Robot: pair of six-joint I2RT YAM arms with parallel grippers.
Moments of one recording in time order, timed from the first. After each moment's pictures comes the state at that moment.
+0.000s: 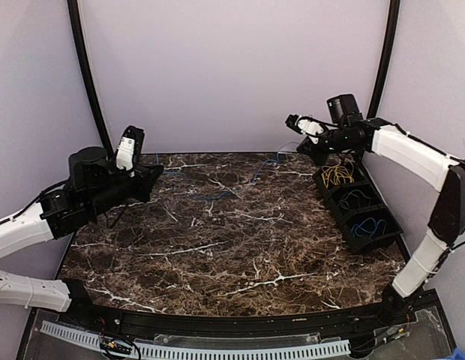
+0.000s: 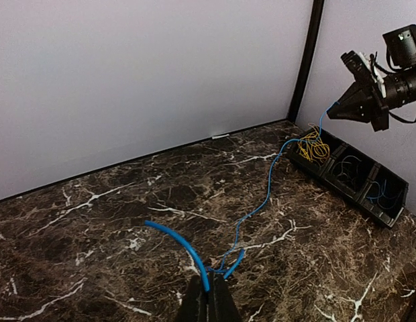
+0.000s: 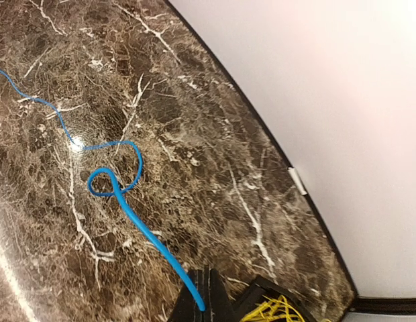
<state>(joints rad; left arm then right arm) -0.75 0.92 0.80 -0.10 -0.22 -0.15 0.40 1.67 1.50 -0.55 -0.24 -0.66</state>
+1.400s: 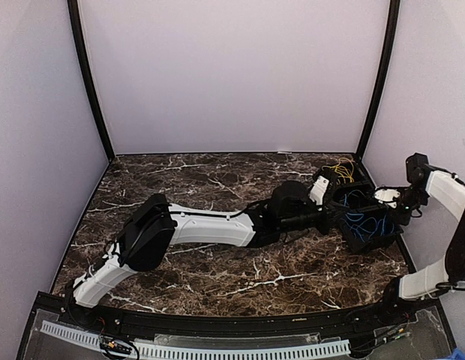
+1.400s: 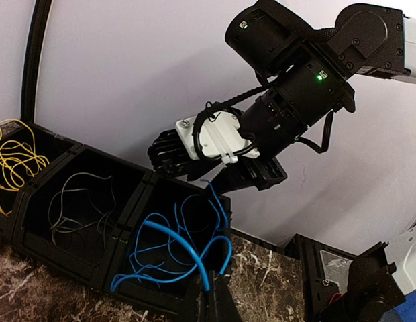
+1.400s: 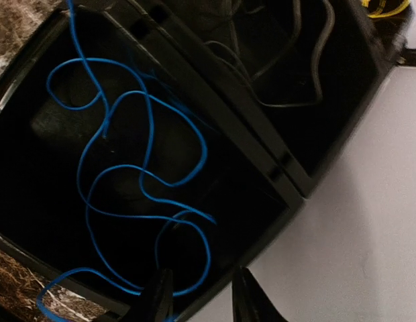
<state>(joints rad) -1.18 2.52 2.06 0.42 0.19 -0.34 -0.28 1.23 0.92 -0.84 -0.03 -1.28</state>
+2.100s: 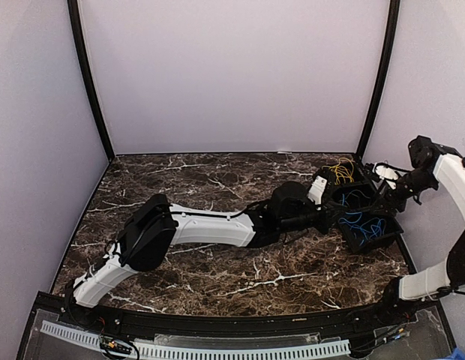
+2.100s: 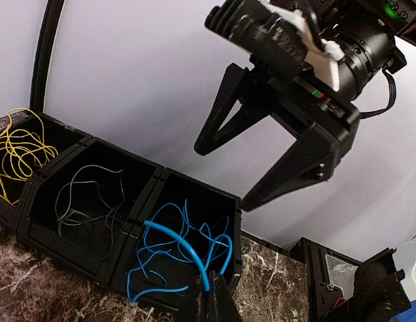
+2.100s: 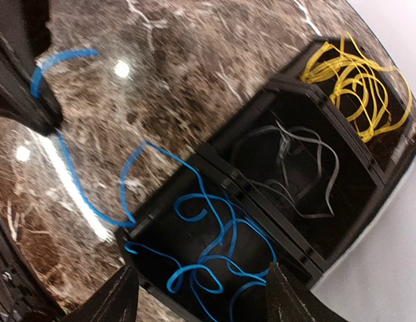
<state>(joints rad) -1.17 2.53 2.06 0.42 0.15 -0.38 -0.24 1.24 1.15 -1.16 -0.42 -1.15</state>
